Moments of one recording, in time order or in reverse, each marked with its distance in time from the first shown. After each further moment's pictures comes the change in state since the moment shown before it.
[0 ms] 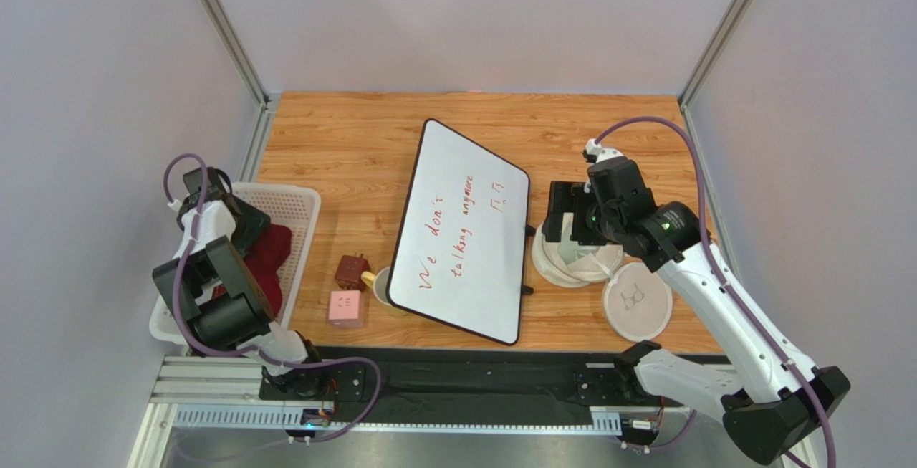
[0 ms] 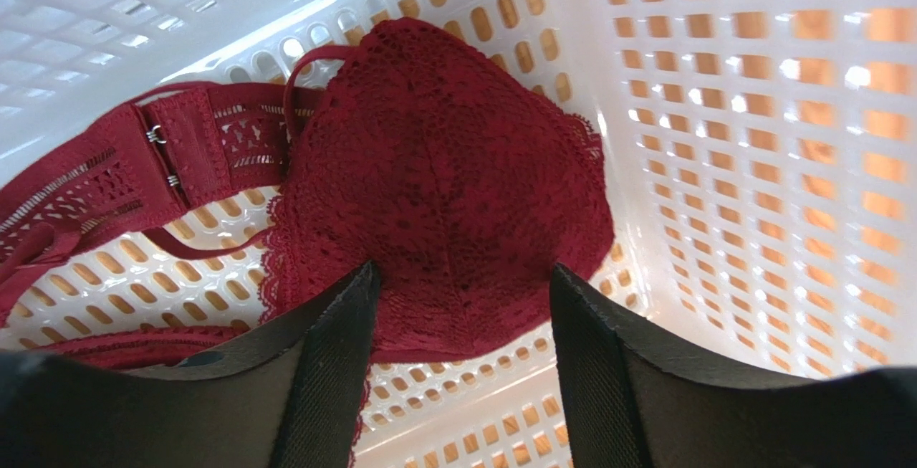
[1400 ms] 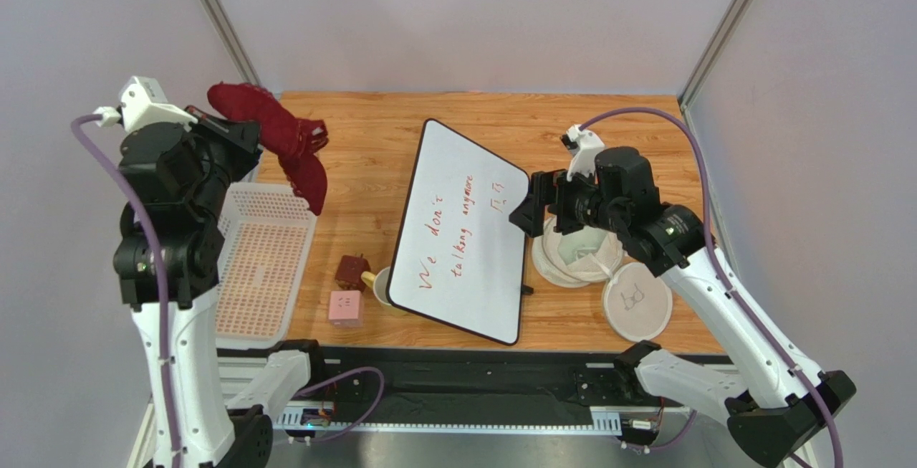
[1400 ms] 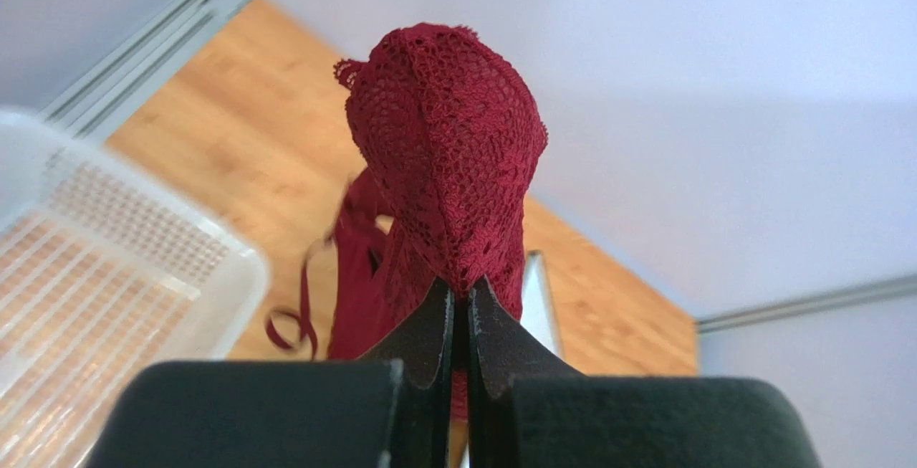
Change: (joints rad) left arm -0.457 -0.575 0.622 -0.313 -0.047 -0.098; right arm 0.024 -0.005 0.034 0.166 -0.283 -0.088
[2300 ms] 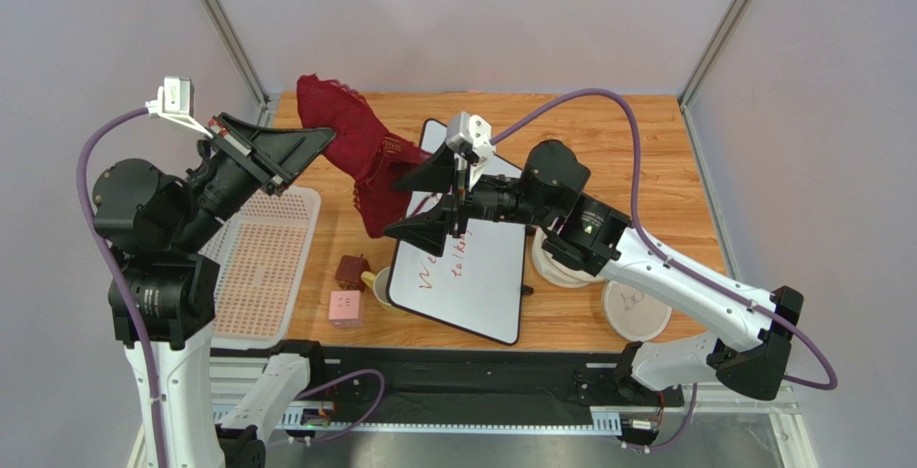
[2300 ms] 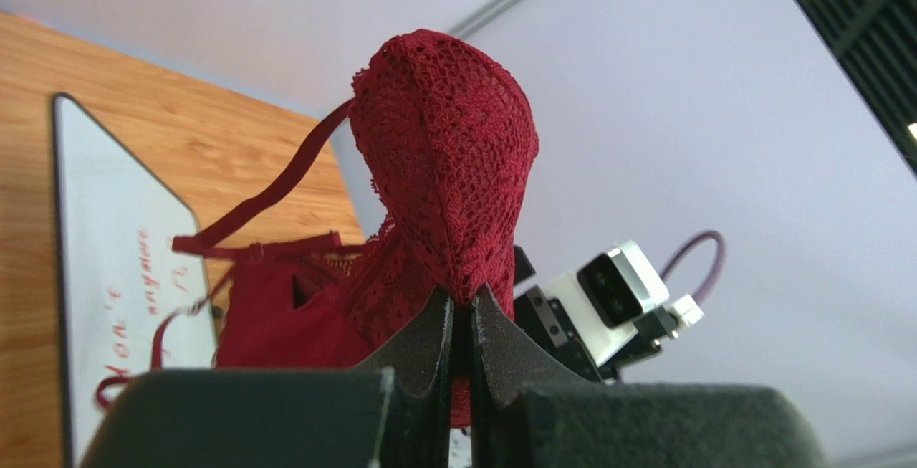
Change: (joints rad) left arm -0.124 -0.087 0.013 0.248 0.660 -0.384; right arm 0.494 0.265 0.196 0.835 -0.280 -0.192
